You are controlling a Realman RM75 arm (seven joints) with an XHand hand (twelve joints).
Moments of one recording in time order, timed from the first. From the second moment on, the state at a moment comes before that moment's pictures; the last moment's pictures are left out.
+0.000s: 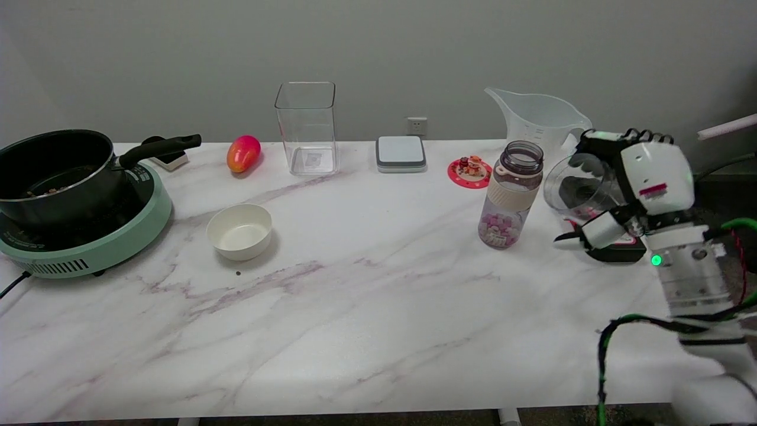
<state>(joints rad) -0.45 -1.13 -1.25 1.52 0.40 0.90 0.39</state>
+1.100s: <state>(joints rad) -0.27 -1.18 -2.05 1.31 0.93 1.22 0.57</state>
